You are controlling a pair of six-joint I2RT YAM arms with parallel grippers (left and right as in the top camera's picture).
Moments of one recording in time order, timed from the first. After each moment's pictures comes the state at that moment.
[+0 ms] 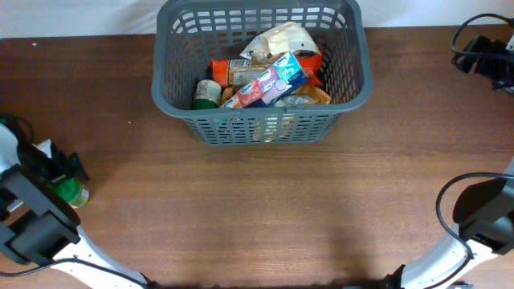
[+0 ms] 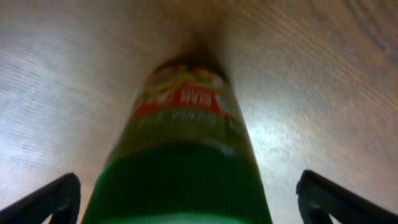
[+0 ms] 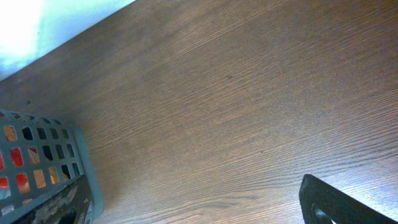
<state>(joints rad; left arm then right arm) 0.69 2.14 1.71 -1.34 -0.02 0.15 -0.48 2.00 2.19 -1.25 -0.27 0.02</state>
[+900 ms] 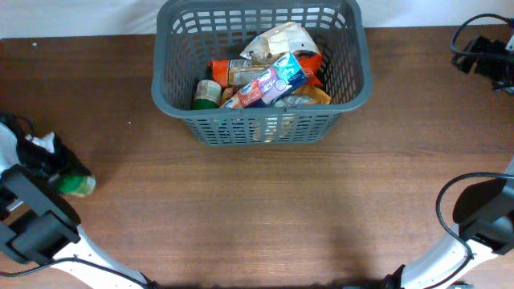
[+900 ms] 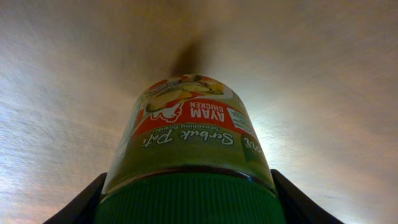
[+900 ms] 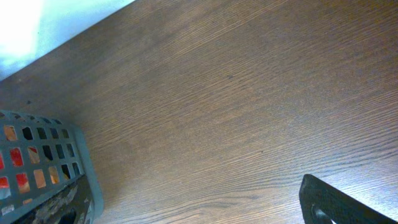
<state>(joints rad) 0.69 2.14 1.79 -1.39 0.15 0.17 -0.48 2.00 2.19 -1.25 -0.27 0.02</state>
